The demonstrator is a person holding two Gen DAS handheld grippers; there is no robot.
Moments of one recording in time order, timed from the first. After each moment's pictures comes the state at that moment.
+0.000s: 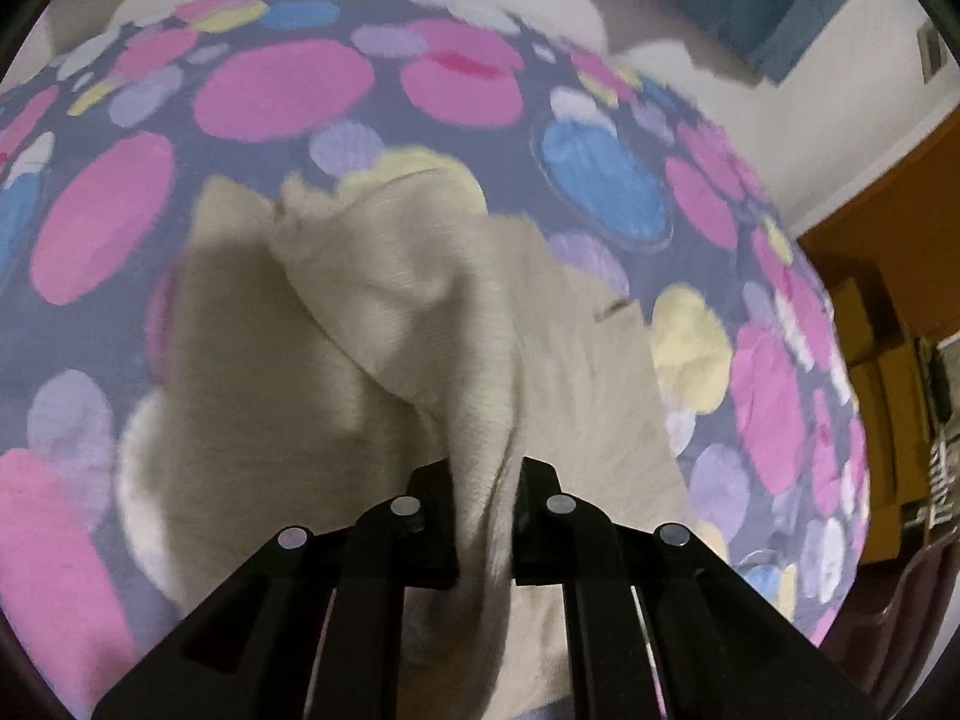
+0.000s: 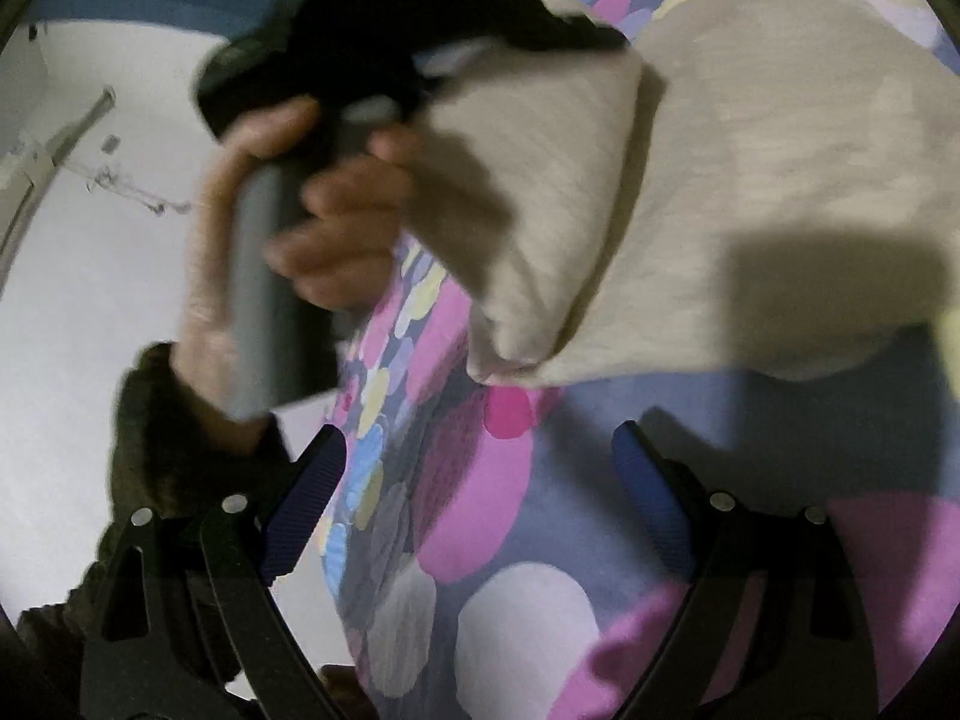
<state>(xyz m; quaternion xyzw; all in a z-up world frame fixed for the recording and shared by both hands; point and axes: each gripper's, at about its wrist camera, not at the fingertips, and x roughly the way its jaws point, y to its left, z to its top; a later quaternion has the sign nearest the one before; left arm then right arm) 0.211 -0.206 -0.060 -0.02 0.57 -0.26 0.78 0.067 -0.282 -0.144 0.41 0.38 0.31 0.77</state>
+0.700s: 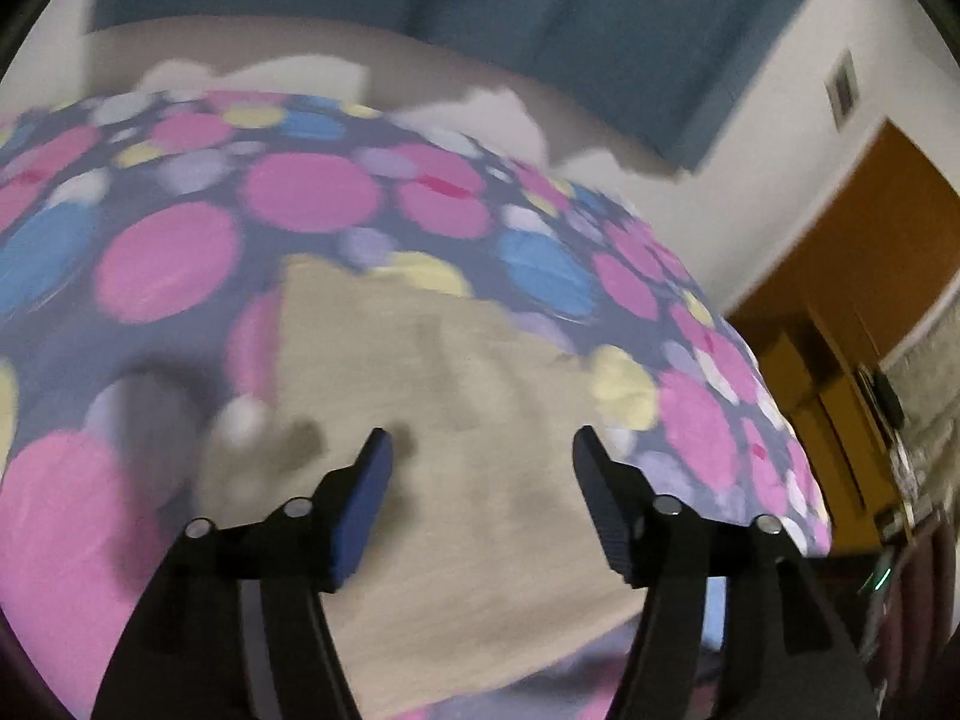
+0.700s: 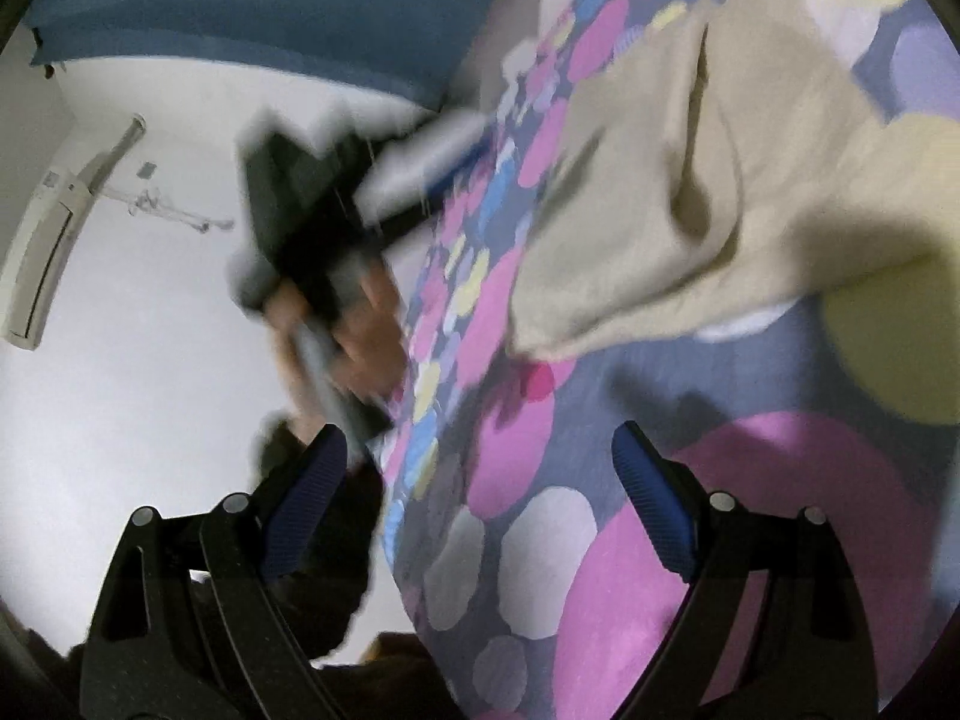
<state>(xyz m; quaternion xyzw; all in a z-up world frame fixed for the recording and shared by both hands) 0.150 -0.102 -0.016 -0.10 0.43 -0.31 0.84 0.045 -0.336 -0.117 0.44 0.36 0.33 0.75</state>
